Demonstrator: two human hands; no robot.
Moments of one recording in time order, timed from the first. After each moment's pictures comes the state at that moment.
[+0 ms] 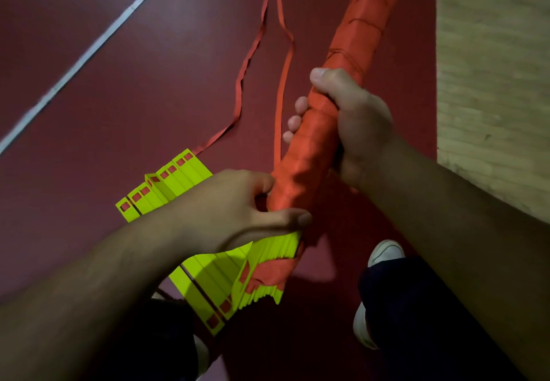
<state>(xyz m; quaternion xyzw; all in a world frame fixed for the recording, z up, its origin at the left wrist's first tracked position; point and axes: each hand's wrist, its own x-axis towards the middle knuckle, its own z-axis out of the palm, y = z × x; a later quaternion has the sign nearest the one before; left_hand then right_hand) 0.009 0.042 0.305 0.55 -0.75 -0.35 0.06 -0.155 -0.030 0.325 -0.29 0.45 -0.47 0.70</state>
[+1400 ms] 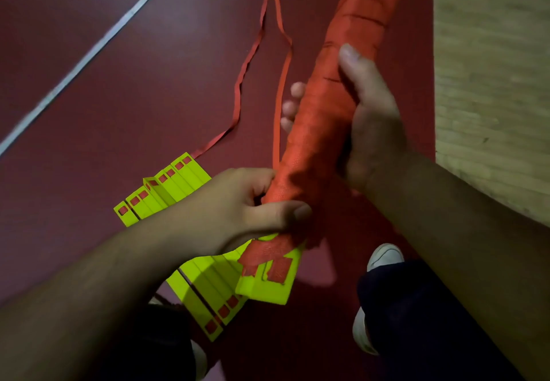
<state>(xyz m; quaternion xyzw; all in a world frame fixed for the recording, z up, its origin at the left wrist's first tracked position) 0.006 0.038 0.298 0.45 -0.68 -0.55 0.20 -0.160 -0.031 0.331 -0.27 0.38 -0.49 0.74</state>
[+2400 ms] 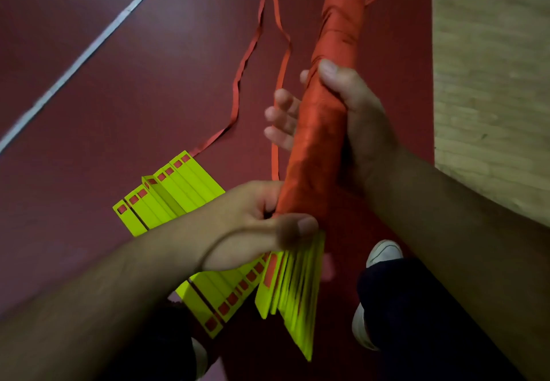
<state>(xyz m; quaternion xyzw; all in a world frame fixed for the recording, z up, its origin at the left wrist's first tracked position) -0.011 0.053 0.299 0.34 -0.64 -0.65 0.23 -0.160 -0.025 0.332 -0.25 0.35 -0.44 0.79</state>
